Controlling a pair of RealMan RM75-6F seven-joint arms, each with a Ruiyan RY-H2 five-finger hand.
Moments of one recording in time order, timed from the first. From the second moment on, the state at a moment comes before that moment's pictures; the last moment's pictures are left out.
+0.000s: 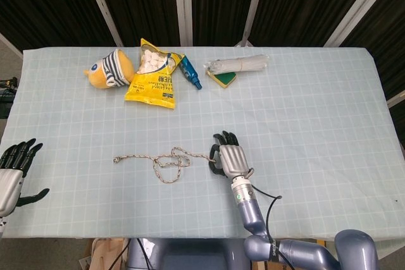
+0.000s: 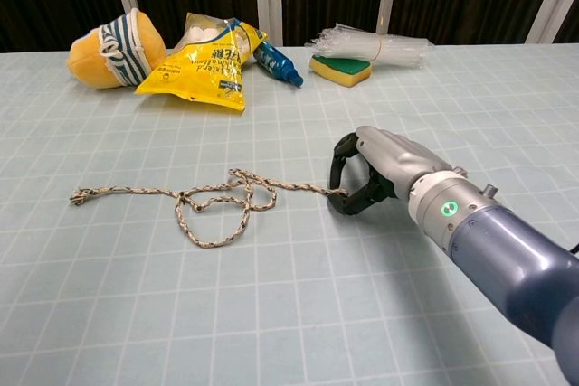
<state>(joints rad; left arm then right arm) -0.10 -1.10 -0.01 -1.62 1.55 1.48 -0.01 0.66 -1.97 0.30 -1.39 -0.95 1.15 -0.45</state>
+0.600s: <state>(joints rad) -0.10 -1.10 -0.01 -1.62 1.55 1.47 0.01 0.63 -1.90 0.29 -1.46 -0.96 1.17 -0.45</state>
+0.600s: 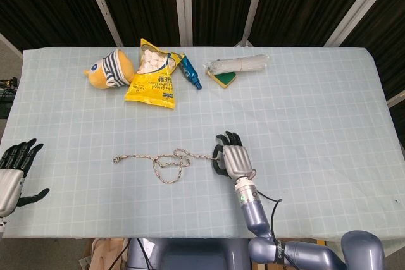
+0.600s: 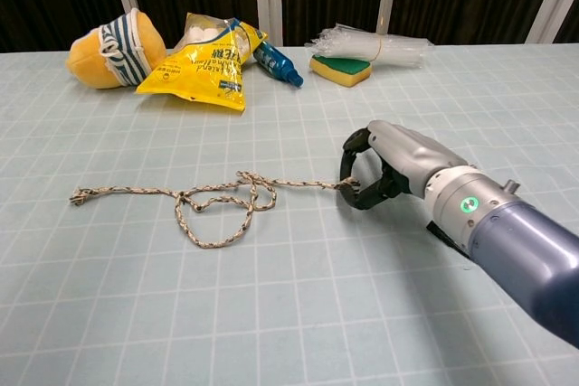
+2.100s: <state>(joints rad) -0.56 -1.59 -0.25 -1.73 0.75 1.27 0.81 0.53 -1.66 0.25 -1.68 -0.99 1.19 -0.35</state>
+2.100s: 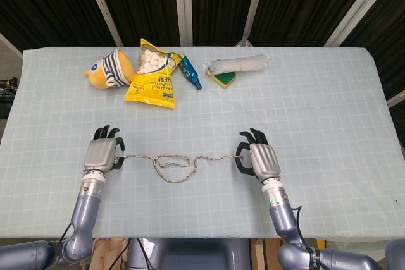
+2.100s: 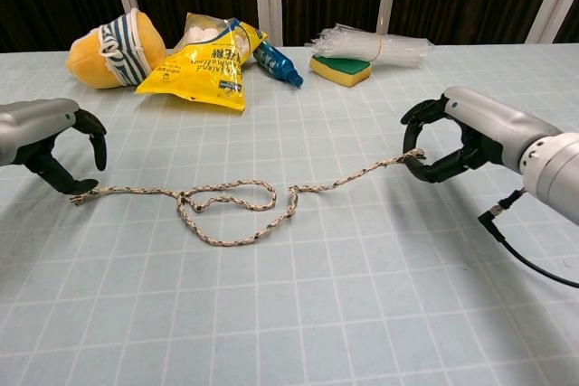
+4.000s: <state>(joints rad) -0.55 -1.47 -0.22 -1.73 0.78 1.32 0.68 0.48 -1.47 0.26 -1.71 -0.99 1.24 -0.31</state>
